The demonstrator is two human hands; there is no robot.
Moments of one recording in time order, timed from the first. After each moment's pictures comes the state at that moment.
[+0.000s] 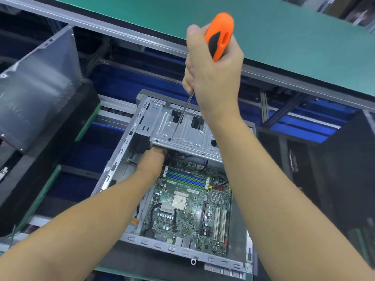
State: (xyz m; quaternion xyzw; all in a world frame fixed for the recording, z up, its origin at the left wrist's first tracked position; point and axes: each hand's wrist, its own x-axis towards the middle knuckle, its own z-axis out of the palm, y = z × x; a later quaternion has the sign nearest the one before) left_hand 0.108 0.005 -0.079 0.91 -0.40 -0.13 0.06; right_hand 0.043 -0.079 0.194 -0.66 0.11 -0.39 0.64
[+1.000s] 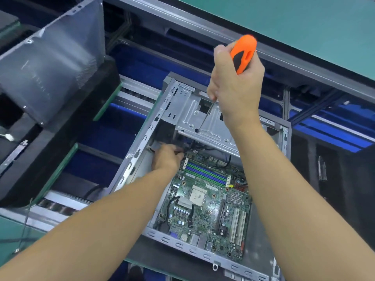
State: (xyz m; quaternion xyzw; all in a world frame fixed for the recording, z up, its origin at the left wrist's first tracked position) left_hand 0.093 0.023 -0.083 0.87 -0.10 -0.29 0.38; right_hand 0.070 -0.078 0.128 -0.68 0.16 -0.34 0.63
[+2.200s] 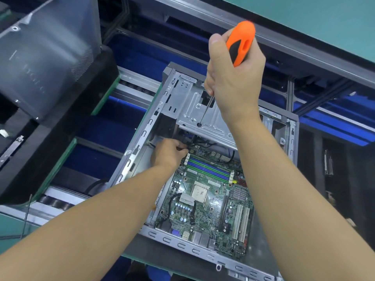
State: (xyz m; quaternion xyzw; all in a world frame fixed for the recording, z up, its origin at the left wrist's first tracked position) left_hand 0.095 0.026 -0.083 0.89 -0.13 -0.27 0.35; right_hand 0.077 -0.077 0.116 -0.70 0.15 -0.34 0.60
